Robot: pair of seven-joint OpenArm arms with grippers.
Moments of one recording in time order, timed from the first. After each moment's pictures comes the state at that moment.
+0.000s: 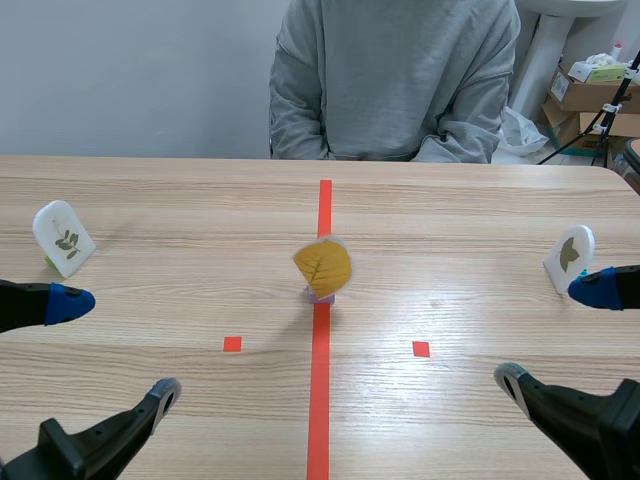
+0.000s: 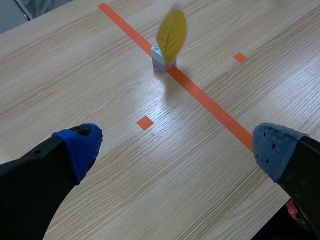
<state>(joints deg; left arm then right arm) 51.9 -35.9 -4.0 122.3 -14.0 -18.4 -1.6 -45.5 25.2 22.0 120.6 20.5 45.3 -14.1</state>
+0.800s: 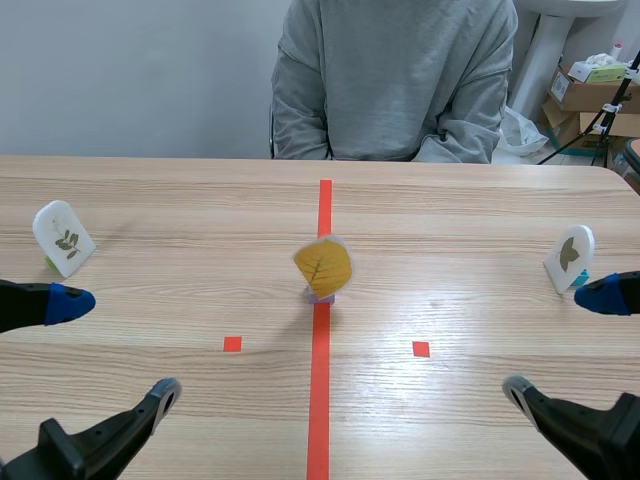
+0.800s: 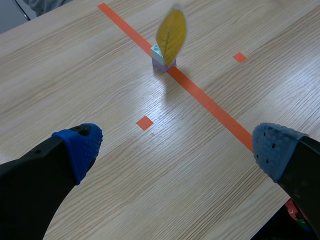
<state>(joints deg) 51.9 -35.9 -4.0 122.3 -14.0 -18.4 -1.6 -45.5 25.2 22.0 120.6 15.9 45.3 -14.1</state>
